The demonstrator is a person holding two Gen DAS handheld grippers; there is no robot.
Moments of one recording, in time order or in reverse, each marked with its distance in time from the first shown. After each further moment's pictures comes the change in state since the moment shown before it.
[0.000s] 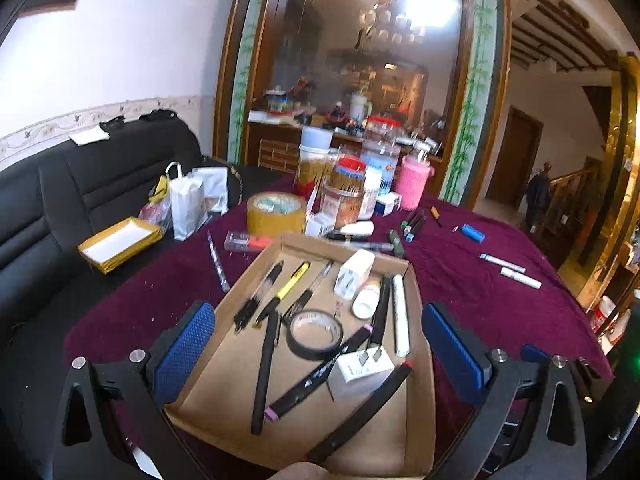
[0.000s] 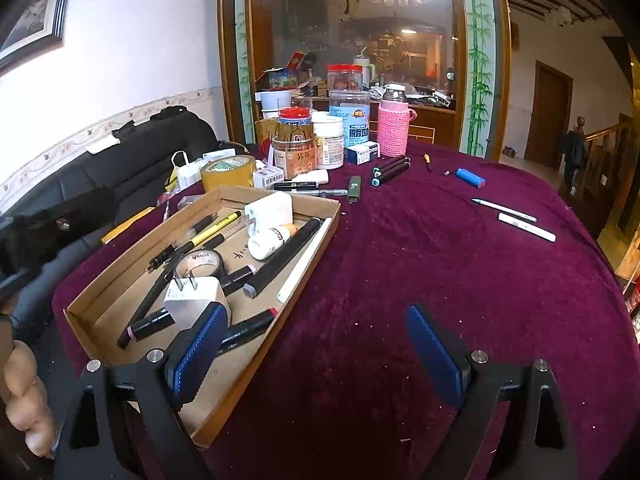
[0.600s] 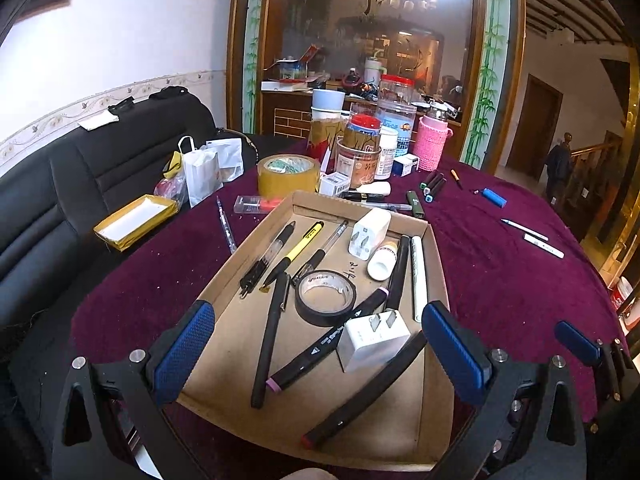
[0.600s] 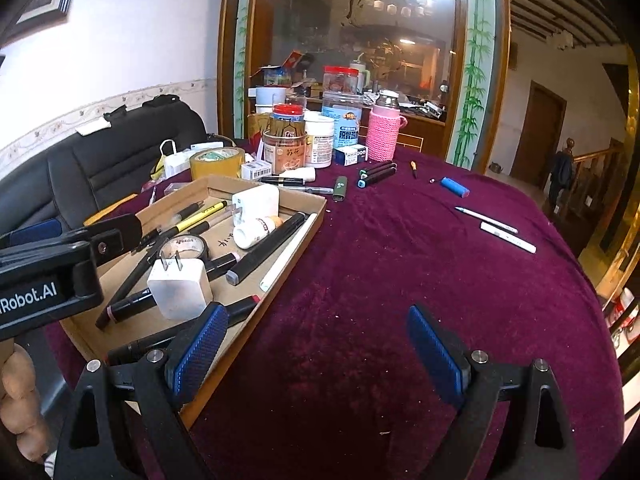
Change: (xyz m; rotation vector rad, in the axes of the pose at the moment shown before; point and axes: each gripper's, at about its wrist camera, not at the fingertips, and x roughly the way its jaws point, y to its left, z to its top) left arm 0.017 -0.009 -0.016 0.024 0.111 0.075; right arm -0.003 0.008 -0.009 -0.077 -0.005 -0.082
